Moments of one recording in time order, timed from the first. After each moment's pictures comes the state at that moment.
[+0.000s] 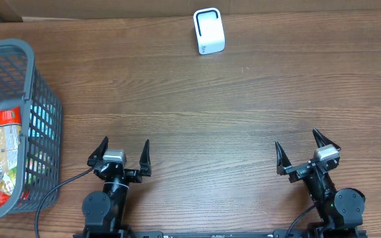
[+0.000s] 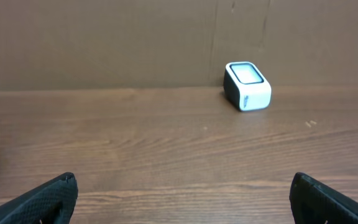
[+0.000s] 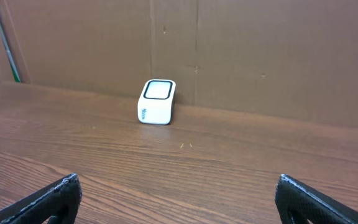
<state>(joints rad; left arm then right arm) -0.03 0.02 0.05 -0.11 0.07 -0.03 0.09 0.01 0.02 -0.01 -0.24 -0.01</state>
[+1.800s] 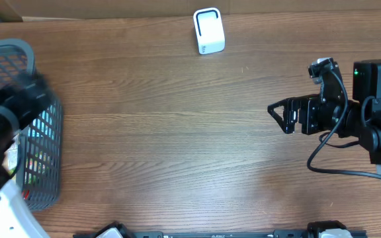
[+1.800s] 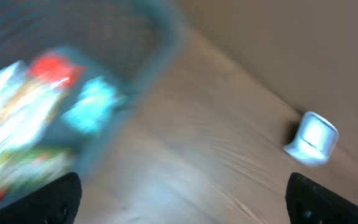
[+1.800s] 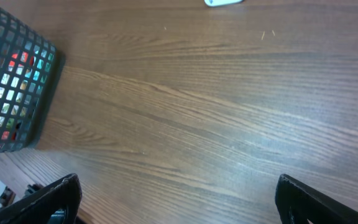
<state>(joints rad) 0.56 1.25 1.87 -1.35 0.21 -0.28 0.09 1.20 1.44 -1.18 -0.50 0.03</state>
